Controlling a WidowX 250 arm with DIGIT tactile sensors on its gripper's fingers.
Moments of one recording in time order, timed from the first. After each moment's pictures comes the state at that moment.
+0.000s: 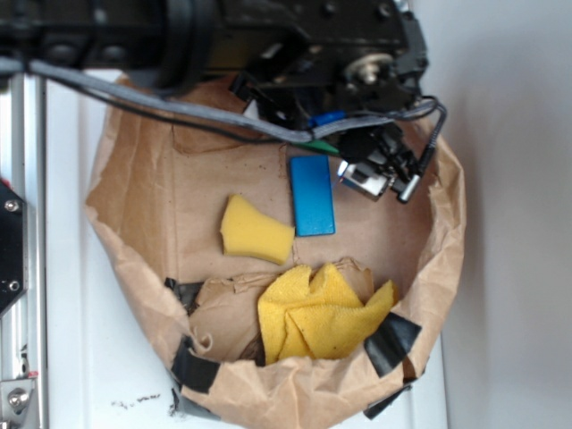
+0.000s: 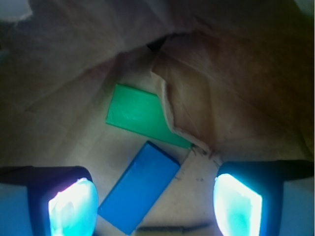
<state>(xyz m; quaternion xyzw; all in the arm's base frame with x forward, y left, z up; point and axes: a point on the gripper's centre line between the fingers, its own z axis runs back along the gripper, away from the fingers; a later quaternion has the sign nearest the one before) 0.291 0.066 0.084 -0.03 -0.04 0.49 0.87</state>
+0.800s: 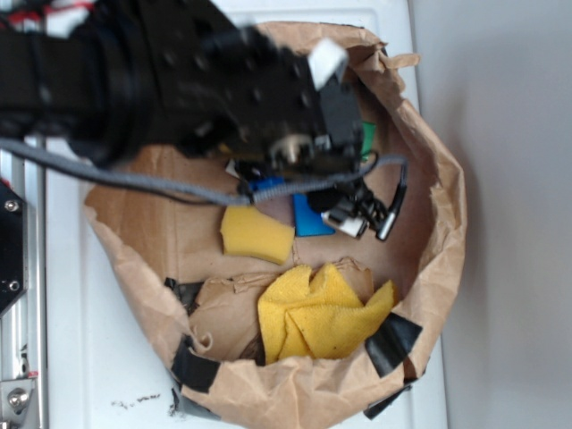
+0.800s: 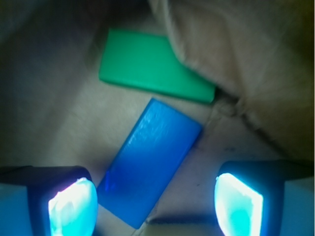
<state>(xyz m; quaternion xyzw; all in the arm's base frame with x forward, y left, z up) 0.287 0.039 0.047 -0.05 -0.07 0.51 0.85</state>
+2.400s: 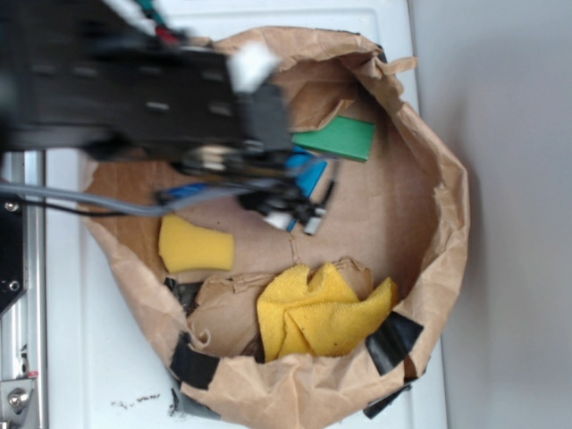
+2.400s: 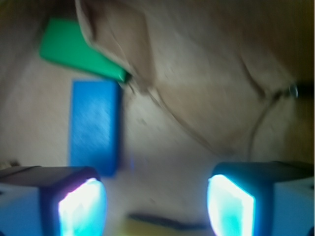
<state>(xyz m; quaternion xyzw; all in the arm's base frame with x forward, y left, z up) 0.251 0.041 0.076 0.01 -0.03 0.49 0.87</state>
